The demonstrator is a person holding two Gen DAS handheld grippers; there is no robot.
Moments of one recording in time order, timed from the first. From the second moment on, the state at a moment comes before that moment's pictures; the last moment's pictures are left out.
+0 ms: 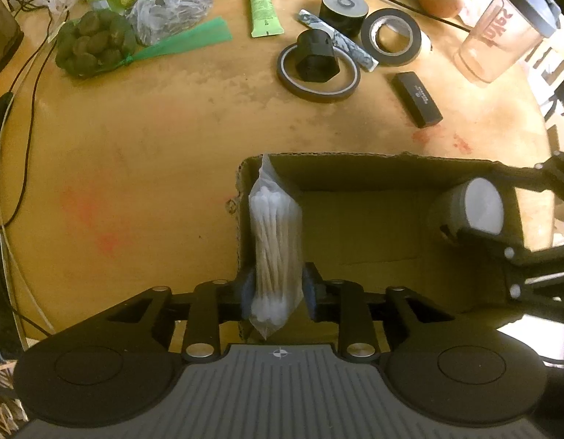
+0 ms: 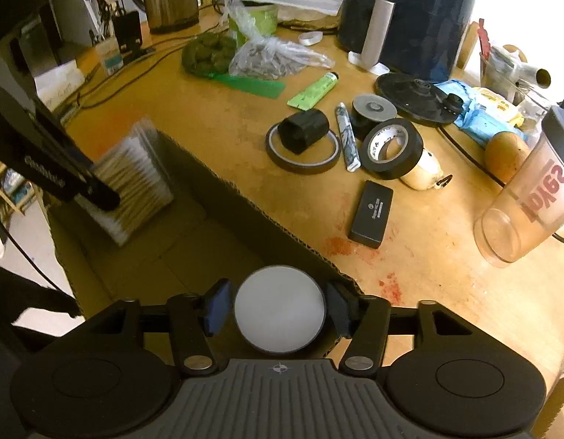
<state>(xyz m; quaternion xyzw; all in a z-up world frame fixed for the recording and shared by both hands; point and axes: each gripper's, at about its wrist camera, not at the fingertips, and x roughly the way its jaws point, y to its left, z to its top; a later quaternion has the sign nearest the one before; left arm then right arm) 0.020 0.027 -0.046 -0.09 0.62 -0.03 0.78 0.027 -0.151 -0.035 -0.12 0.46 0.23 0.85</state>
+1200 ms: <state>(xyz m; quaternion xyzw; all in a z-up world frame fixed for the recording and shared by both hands) 0.005 0.035 0.019 -0.11 0.45 0.00 0.89 0.059 -0.195 -0.023 -0.05 0.46 0.13 0.88</state>
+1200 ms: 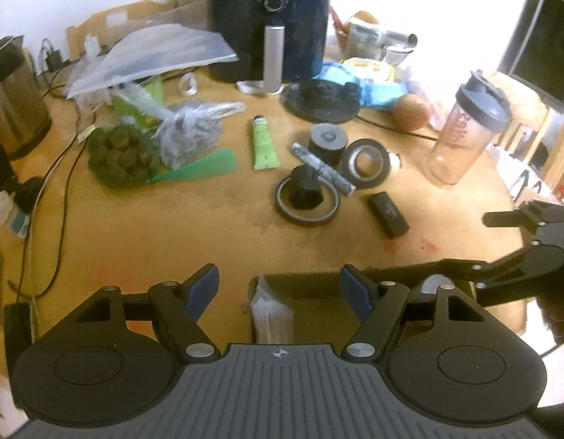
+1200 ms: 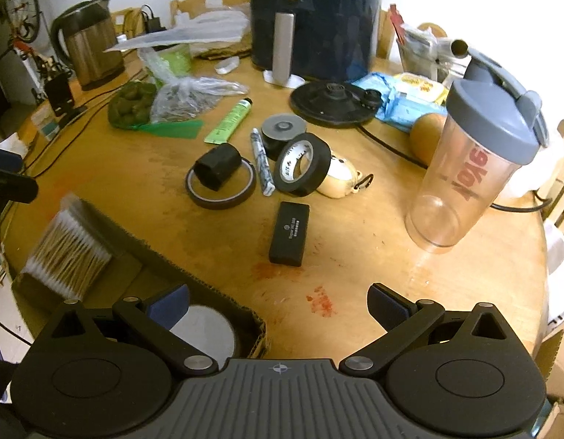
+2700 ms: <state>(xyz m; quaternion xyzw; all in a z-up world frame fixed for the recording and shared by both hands) 0.022 0.076 -0.009 -0.19 0.46 0.00 0.86 0.170 -0.170 -0.094 -0.06 0.51 0.12 0.85</state>
